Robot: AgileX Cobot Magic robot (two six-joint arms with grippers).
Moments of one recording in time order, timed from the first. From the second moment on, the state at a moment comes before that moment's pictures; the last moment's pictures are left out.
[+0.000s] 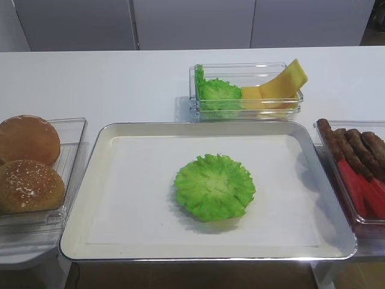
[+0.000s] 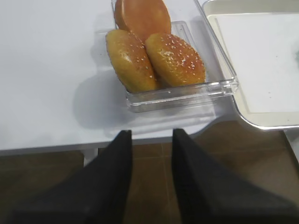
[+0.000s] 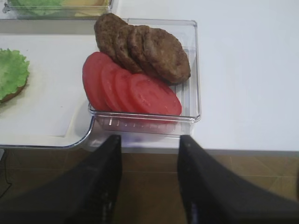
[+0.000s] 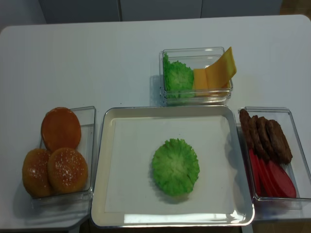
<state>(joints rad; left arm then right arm) 0.00 -0.02 -0.49 -0.03 1.18 -0.07 0.08 -0.02 -0.48 0.06 1.14 0.01</state>
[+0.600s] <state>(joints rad) 0.00 -0.02 -0.49 -0.03 1.18 -0.07 0.08 -0.02 -0.48 0.06 1.14 0.01</state>
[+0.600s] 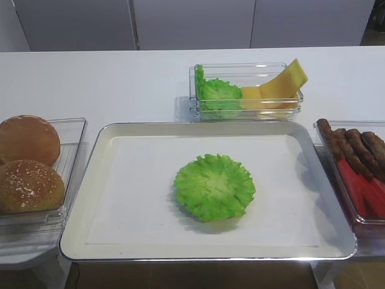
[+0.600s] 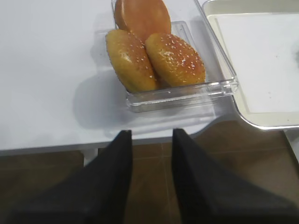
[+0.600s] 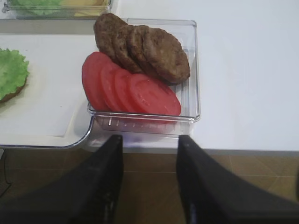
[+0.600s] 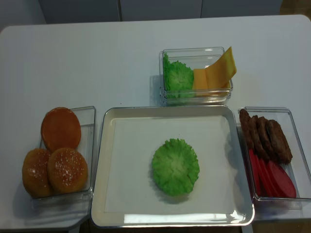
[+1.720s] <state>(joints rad) 0.00 -0.02 -0.49 -0.03 1.18 -0.07 0.08 -0.02 -0.48 0.06 1.14 0.01</state>
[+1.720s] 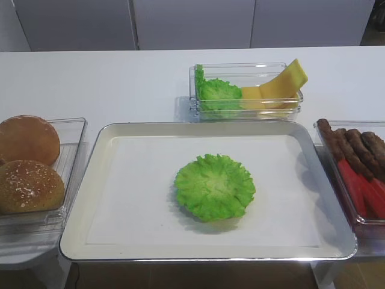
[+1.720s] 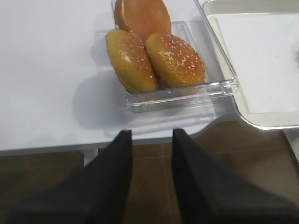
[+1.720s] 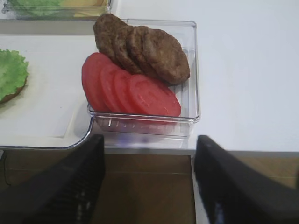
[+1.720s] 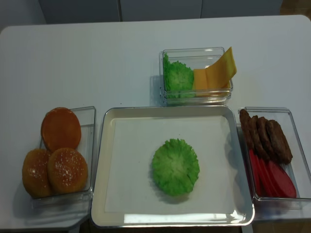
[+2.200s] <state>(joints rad) 0.00 -0.02 -0.49 -0.03 1.18 -0.07 0.08 0.33 -0.70 0.14 1.11 0.05</state>
